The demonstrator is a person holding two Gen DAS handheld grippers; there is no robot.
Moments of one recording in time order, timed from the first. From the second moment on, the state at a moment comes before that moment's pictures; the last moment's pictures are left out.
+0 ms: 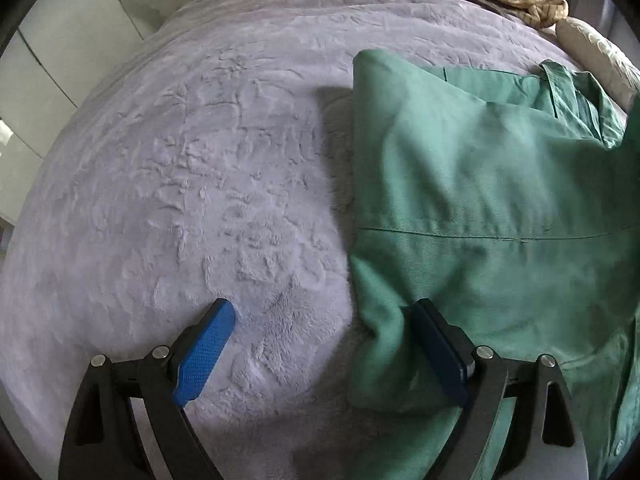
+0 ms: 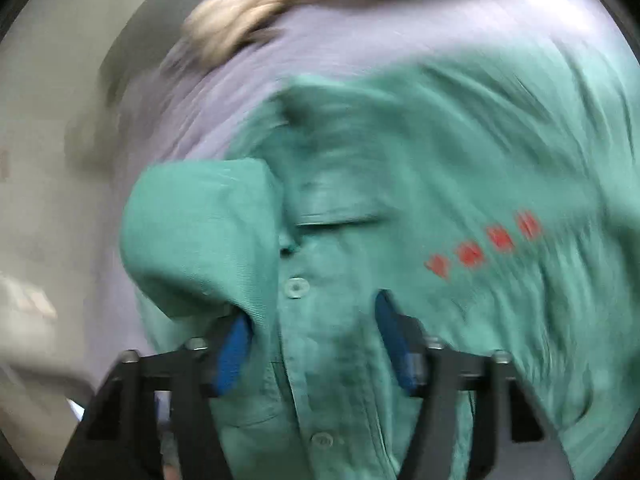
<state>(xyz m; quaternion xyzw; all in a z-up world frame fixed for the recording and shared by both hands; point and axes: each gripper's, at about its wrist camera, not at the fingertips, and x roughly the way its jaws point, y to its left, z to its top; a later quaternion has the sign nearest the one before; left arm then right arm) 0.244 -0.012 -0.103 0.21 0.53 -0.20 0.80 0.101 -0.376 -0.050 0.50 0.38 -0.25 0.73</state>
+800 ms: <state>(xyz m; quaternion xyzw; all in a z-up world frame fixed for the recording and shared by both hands) 0.353 -0.073 -0.091 0.16 0.57 -0.29 0.76 0.174 -0.221 -0.115 0.68 0.40 -0.03 0.61</state>
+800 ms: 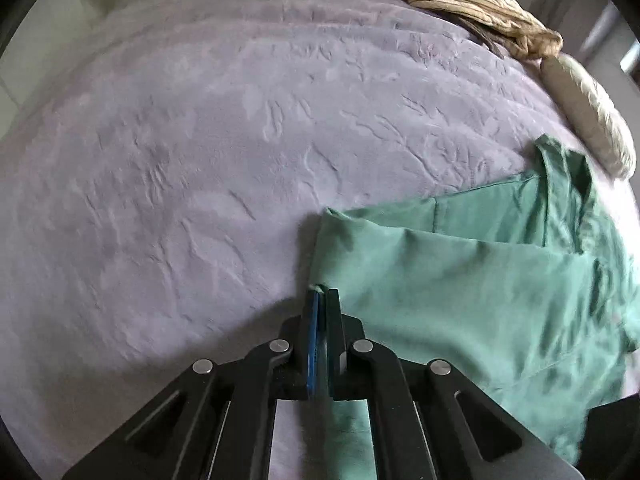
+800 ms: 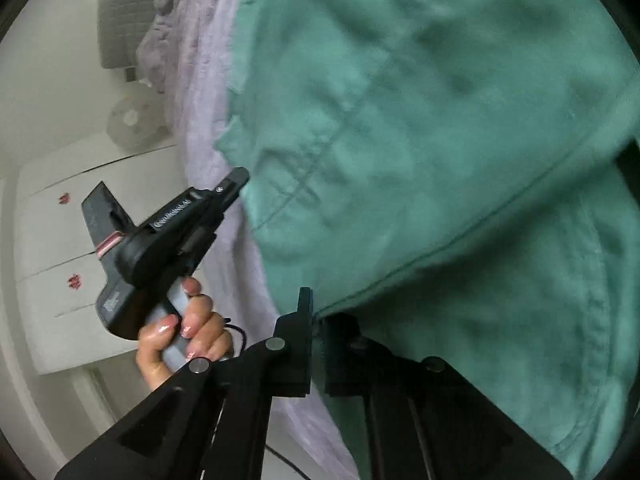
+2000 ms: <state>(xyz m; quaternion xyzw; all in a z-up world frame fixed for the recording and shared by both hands) 0.221 -0.041 -0.044 0.21 0.55 -0.25 0.77 -0.020 -0.360 -0.056 0.52 0.47 -0.24 0.67</state>
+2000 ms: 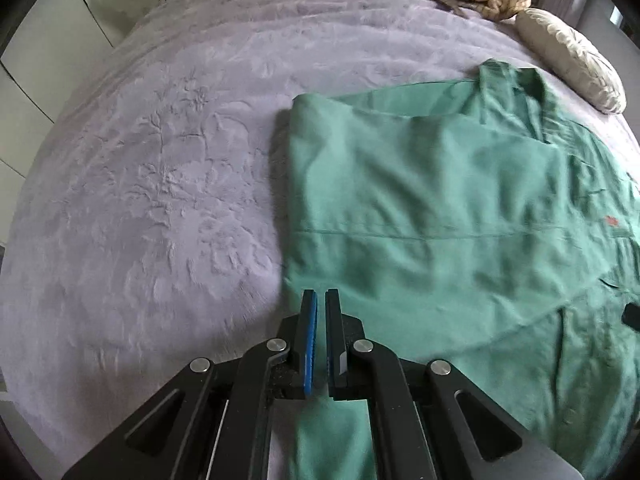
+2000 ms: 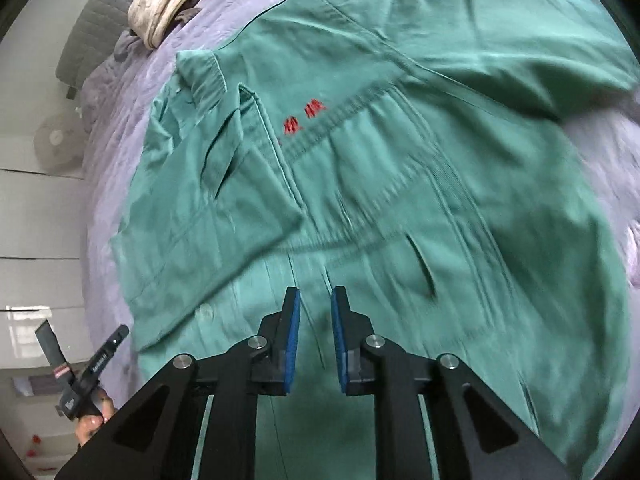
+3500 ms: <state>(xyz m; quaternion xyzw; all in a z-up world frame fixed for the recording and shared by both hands) 0.008 -0.293 -0.050 0.28 0.58 -0.37 0.67 -0.284 -0.597 -0.043 0.67 0.21 -0.35 0.62</state>
